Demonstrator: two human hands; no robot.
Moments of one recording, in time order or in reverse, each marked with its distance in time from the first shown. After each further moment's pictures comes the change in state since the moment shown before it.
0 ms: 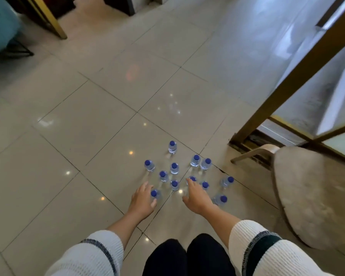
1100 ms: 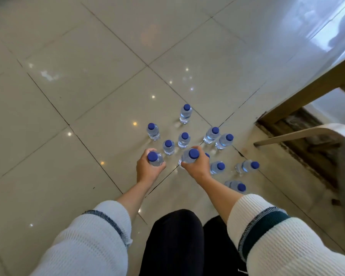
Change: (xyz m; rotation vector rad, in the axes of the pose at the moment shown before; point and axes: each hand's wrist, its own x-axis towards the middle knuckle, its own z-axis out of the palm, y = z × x) left_hand 0.107 -0.048 0.142 -0.834 0.422 -0.279; right_hand 0.157 0.056 0.118 0.553 0.253 0.040
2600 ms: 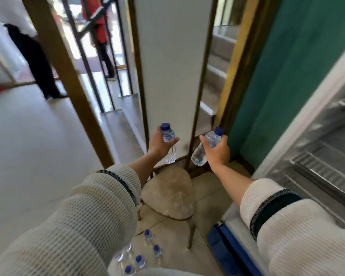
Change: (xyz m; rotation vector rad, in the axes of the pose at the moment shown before) left_hand -0.449 0.653 0.061 0.216 -1.167 1.073; right_hand -0.482 -0.197 -0.518 0.476 1.644 0.188
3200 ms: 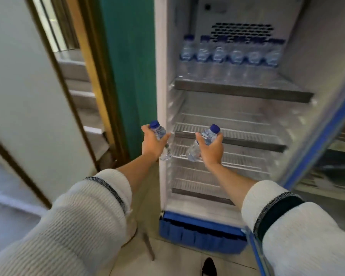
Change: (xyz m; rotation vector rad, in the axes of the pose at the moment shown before) left_hand -0.119 0.134 0.164 -0.145 -0.554 0.389; right_hand -0.121 0.027 -0.235 0.058 0.801 0.124
